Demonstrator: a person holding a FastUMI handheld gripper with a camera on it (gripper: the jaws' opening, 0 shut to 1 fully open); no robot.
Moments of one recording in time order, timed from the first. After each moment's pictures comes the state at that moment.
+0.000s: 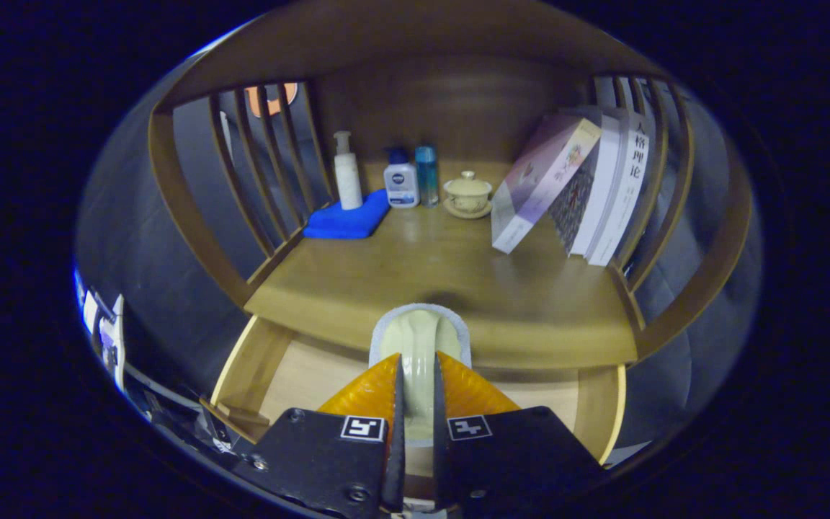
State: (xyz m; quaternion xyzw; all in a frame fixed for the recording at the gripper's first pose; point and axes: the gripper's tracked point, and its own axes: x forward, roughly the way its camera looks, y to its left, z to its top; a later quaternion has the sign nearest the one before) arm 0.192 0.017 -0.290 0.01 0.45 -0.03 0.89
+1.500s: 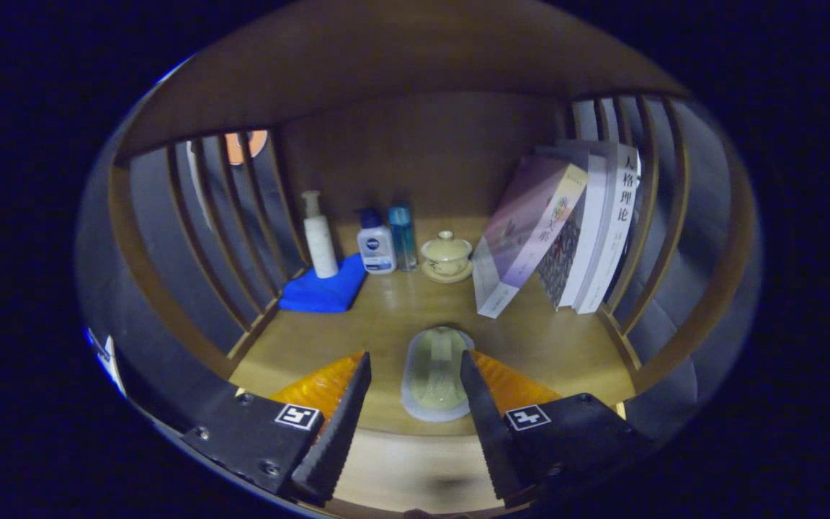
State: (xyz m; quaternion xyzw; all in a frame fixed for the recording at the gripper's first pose) arm 0.235 0.022 -0.254 0.03 0.34 -0.07 0.94
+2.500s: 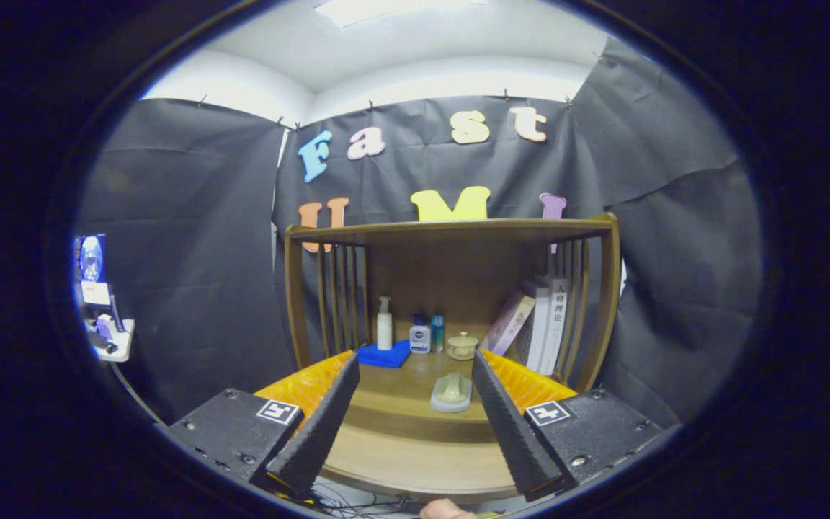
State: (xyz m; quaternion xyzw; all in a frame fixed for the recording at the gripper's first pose) arm 0.037 0.083 -0.122 -0.02 0.10 0.00 1.00
